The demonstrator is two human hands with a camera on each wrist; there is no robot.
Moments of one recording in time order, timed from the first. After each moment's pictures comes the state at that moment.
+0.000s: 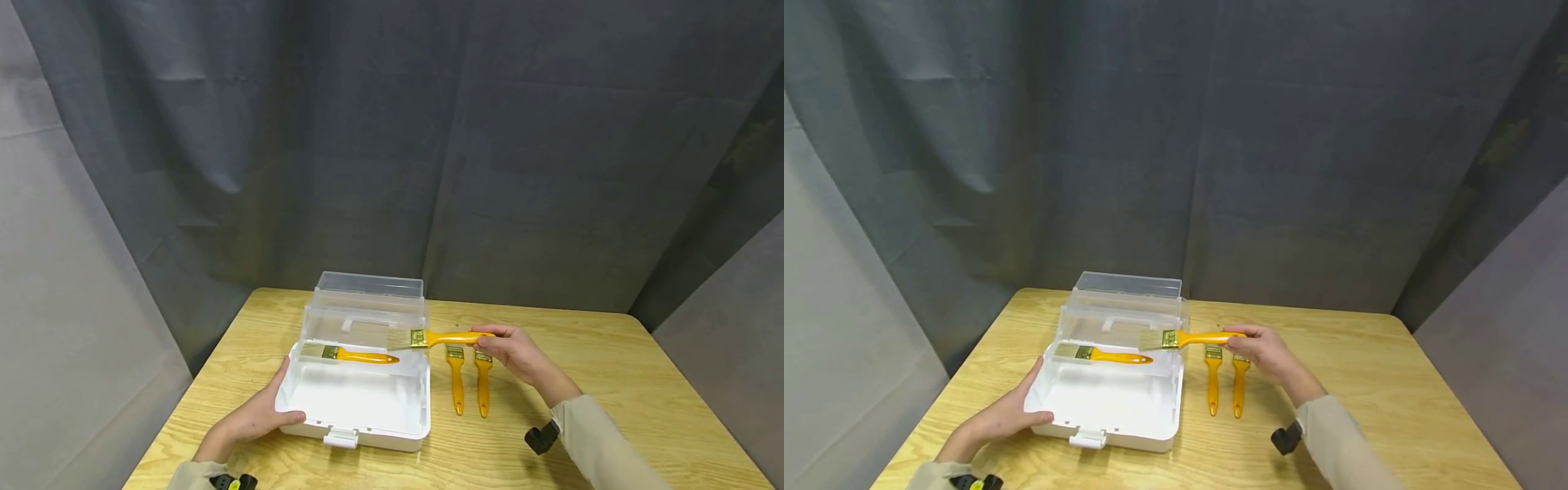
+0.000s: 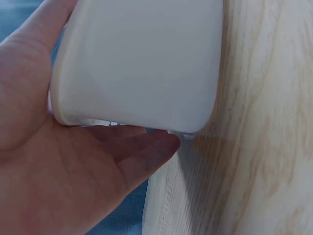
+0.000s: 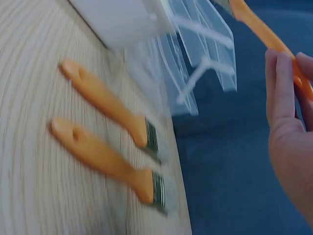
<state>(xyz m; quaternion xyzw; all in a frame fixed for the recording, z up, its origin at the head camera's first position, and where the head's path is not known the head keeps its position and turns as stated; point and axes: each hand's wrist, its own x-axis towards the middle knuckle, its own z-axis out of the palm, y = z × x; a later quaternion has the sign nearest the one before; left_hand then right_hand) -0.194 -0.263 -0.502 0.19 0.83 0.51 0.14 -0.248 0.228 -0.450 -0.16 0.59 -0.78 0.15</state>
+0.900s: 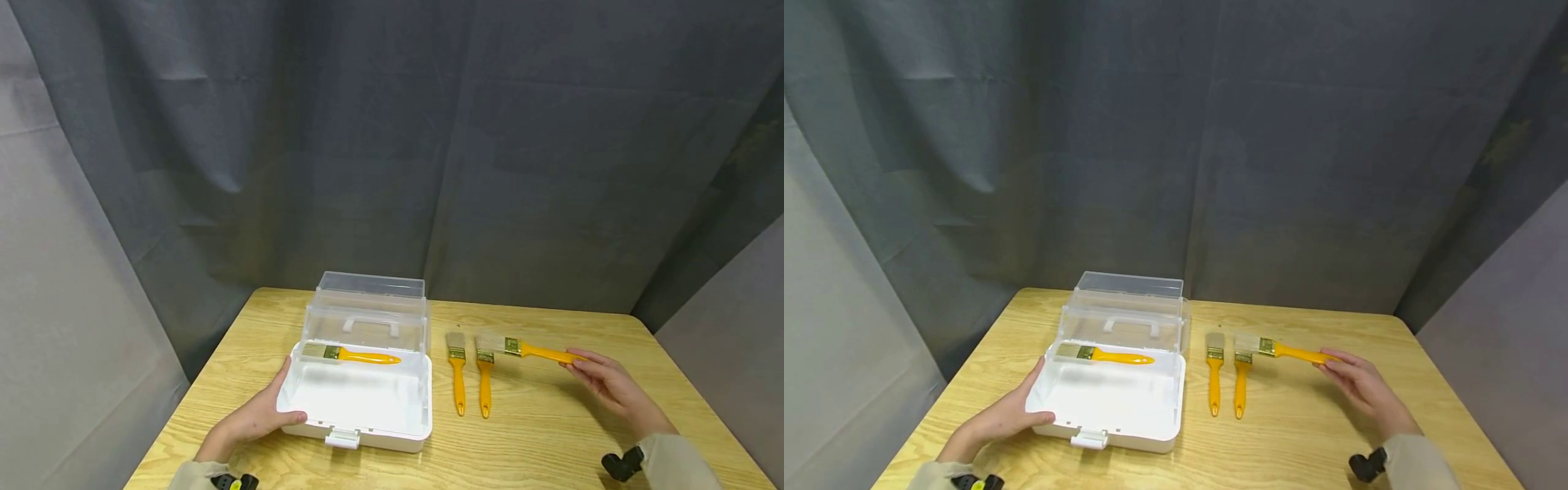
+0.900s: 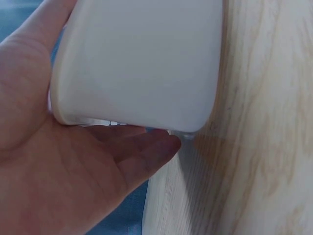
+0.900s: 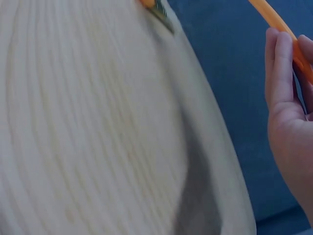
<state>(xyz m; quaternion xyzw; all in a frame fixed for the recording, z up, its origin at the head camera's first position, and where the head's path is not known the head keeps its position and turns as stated) -0.194 -0.263 -0.506 0.18 0.83 0.50 0.14 -0.215 0.393 -0.500 -0.16 0.40 -0.88 0.21</state>
